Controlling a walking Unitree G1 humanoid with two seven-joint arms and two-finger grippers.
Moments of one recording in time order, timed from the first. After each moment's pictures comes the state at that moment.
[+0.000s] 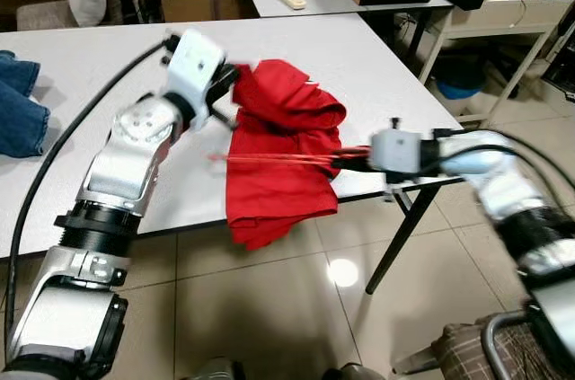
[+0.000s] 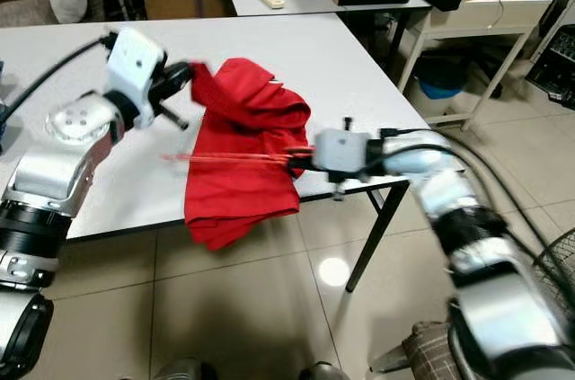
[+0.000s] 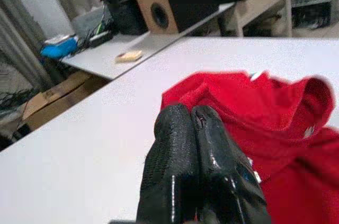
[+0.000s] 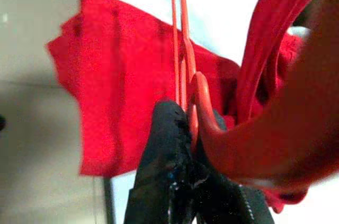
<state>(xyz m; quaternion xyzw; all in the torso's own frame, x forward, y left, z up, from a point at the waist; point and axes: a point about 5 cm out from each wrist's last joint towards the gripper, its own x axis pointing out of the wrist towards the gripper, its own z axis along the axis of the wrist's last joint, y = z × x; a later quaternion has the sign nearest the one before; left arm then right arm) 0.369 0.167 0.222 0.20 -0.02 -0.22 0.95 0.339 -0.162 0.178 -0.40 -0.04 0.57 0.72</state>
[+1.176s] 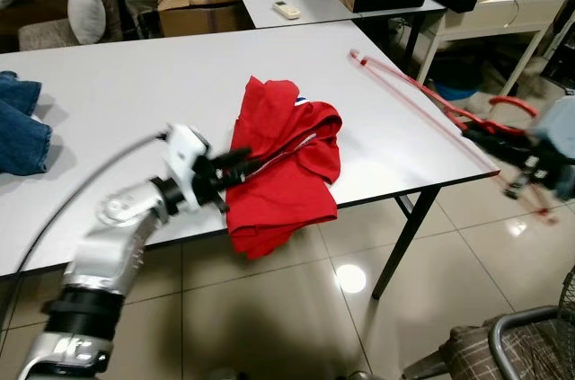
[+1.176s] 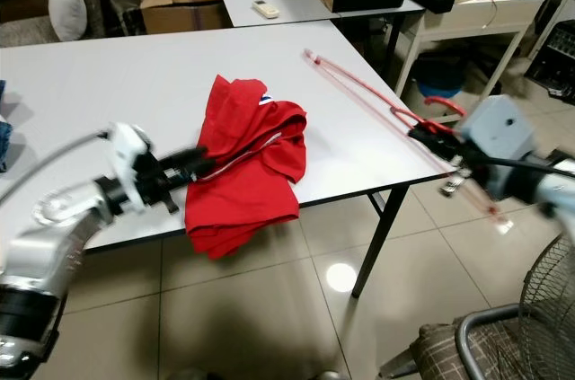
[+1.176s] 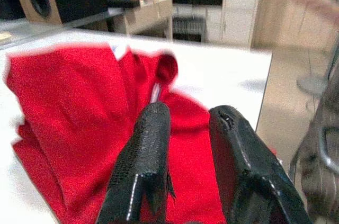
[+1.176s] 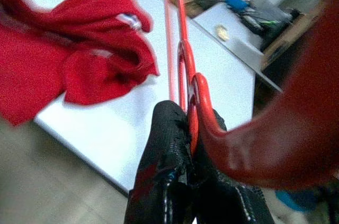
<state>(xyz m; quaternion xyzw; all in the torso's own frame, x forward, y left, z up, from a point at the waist) 0.303 0.178 0.157 0.01 -0.01 -0.41 0.91 0.264 -0.260 0.223 -0.26 0.02 0.27 0.93</state>
